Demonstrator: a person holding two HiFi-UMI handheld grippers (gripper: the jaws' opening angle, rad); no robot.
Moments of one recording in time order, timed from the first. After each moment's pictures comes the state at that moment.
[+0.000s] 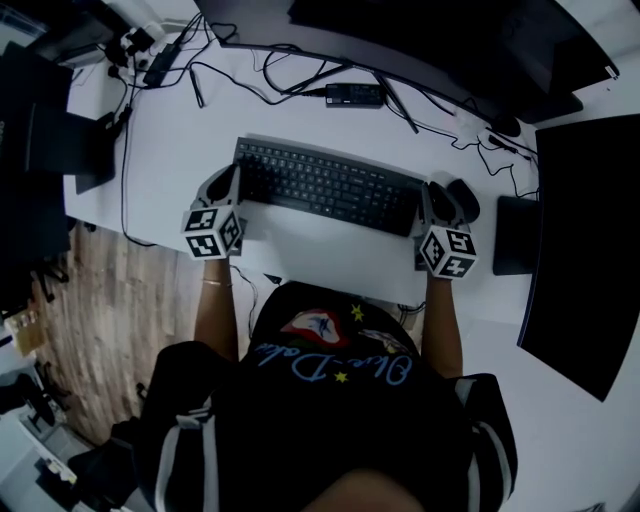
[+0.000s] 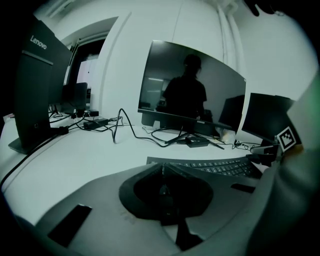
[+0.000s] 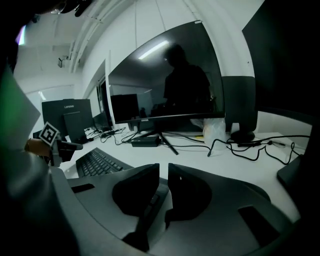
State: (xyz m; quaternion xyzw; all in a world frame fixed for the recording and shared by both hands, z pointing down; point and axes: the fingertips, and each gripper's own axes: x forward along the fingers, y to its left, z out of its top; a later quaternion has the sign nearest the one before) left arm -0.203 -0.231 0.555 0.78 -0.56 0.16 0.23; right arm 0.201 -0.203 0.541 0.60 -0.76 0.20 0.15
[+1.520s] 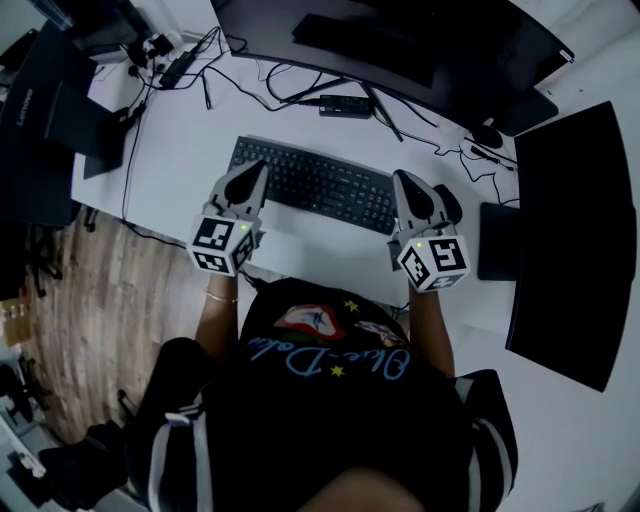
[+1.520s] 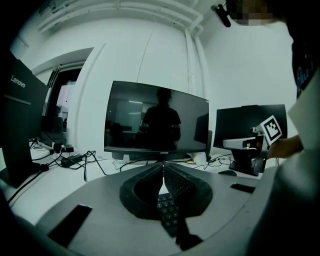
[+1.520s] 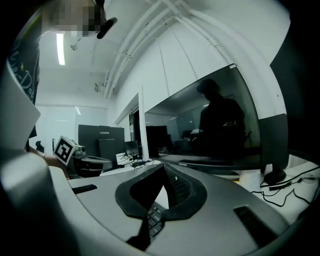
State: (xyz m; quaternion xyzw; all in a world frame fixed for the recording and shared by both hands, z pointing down) left arm -0.108 -0.188 0.427 0.85 -0.50 0.08 0.10; right arm 0.123 -0.182 0.398 0.49 -0.87 0.09 0.02
